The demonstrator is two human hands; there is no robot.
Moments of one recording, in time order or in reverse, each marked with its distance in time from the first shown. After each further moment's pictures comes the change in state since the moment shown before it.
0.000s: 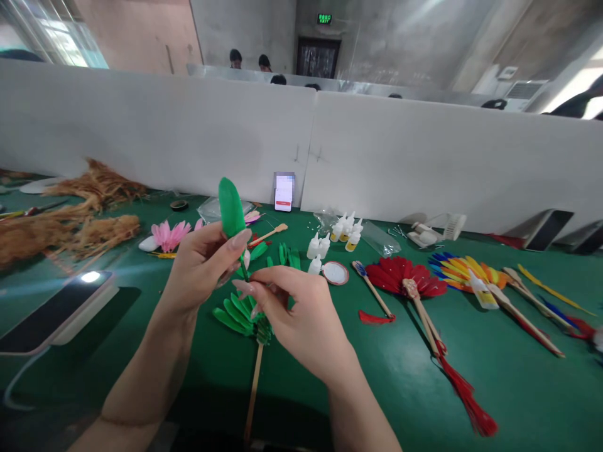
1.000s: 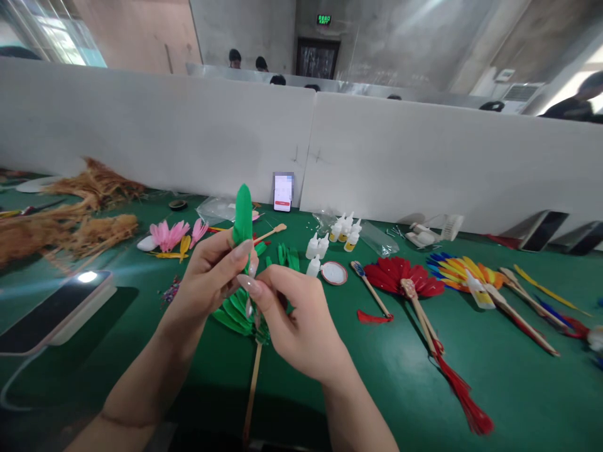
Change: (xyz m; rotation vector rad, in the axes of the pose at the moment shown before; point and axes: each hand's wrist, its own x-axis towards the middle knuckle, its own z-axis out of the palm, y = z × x) left_hand -0.007 0.000 0.012 -0.353 -0.127 -0.106; right_hand -0.004 0.003 0.002 0.109 -0.018 -0.152
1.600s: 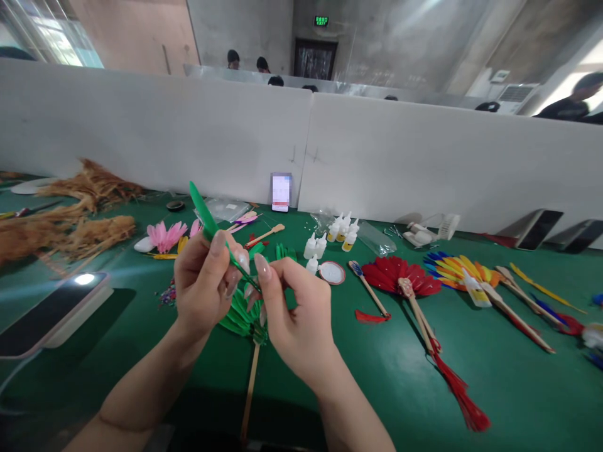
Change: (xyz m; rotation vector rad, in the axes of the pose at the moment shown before) left_hand -0.004 -0.015 0.014 -0.026 0.221 0.310; right_hand -0.001 0.000 0.009 -0.048 0.305 0.008
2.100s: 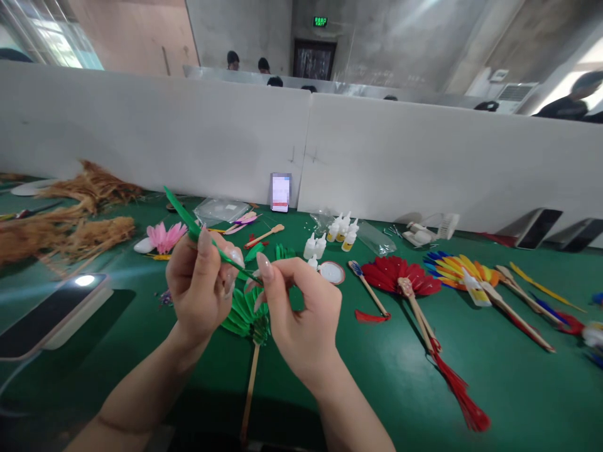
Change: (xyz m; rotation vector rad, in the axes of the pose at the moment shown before) left_hand -0.001 0.000 0.005 0.040 0.118 0.113; right_hand -0.002 0.002 0.002 -0.010 0.148 -0.065
